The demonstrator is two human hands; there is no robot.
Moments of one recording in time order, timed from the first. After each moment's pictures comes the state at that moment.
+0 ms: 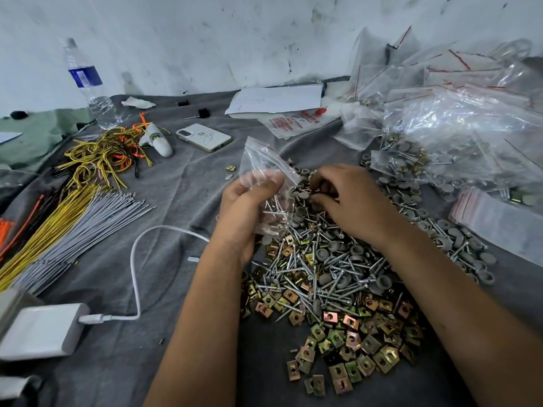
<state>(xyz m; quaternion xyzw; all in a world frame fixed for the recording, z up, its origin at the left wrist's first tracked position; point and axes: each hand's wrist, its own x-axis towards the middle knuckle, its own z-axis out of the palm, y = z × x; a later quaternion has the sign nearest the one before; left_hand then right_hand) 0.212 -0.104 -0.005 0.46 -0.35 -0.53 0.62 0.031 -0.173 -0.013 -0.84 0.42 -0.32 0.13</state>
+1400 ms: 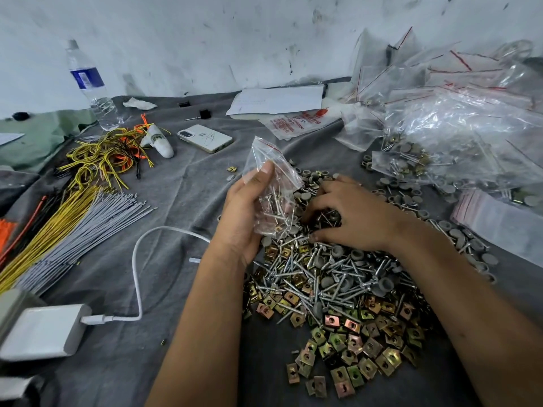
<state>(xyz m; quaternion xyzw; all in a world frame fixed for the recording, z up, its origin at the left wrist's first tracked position) 0.215 -0.107 -0.010 0.41 -0.39 -0.55 0.61 0.018 -0.167 -0.008 -0.91 0.38 -0.12 0.15</state>
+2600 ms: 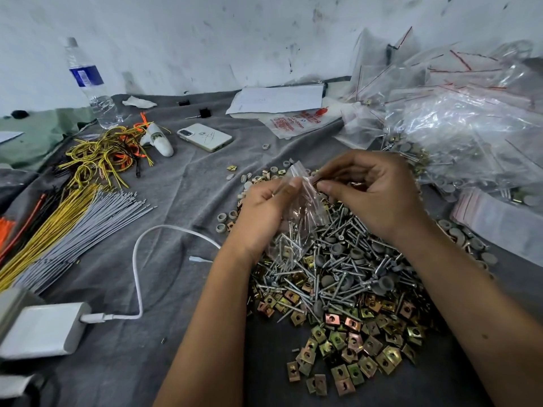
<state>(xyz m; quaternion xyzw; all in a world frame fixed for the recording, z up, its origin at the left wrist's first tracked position) 0.205 -0.110 -0.018 0.50 -0.54 -0.42 0.53 0.014 -0.157 0.000 -0.73 0.29 -0.50 0.37</state>
